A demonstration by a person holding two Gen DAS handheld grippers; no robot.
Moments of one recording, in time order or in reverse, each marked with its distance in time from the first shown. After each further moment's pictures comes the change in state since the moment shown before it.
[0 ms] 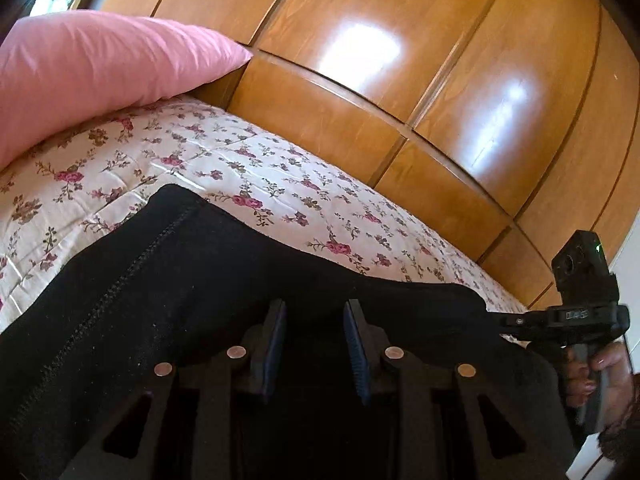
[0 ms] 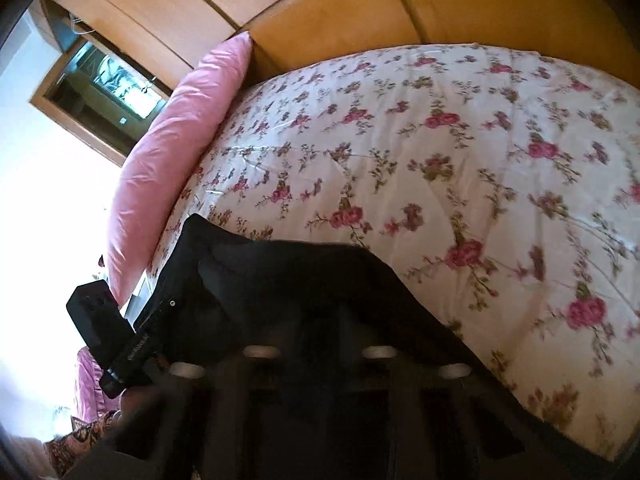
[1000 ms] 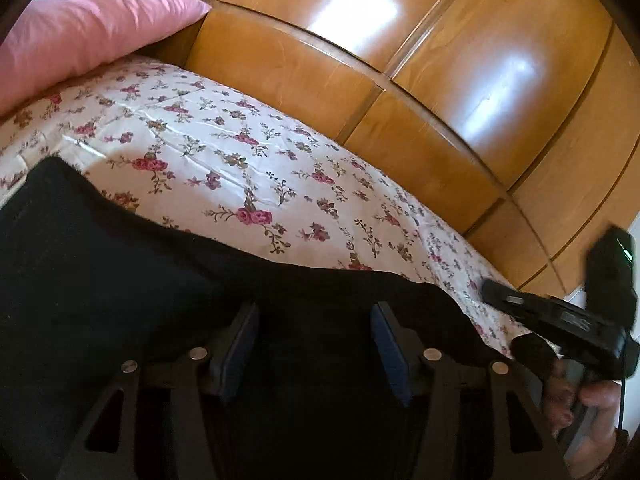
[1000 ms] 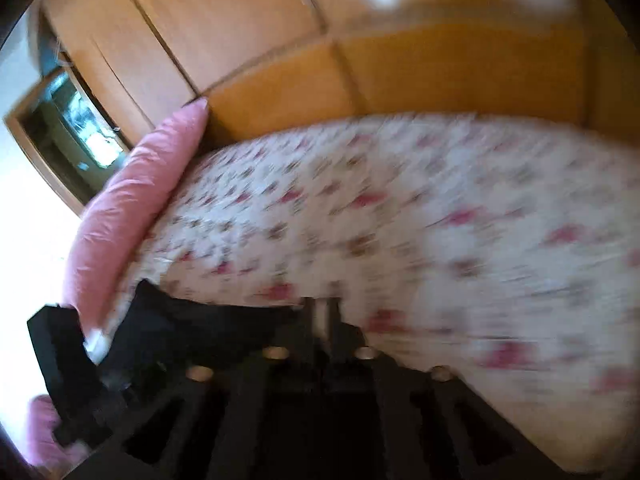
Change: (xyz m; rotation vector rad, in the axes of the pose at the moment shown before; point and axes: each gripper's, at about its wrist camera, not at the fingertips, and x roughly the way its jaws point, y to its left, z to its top) left arm 0.057 -0.061 0.004 -0.008 0.147 -0.043; right arm -0.051 -0.010 -0.015 -0.018 -0.270 -0.316
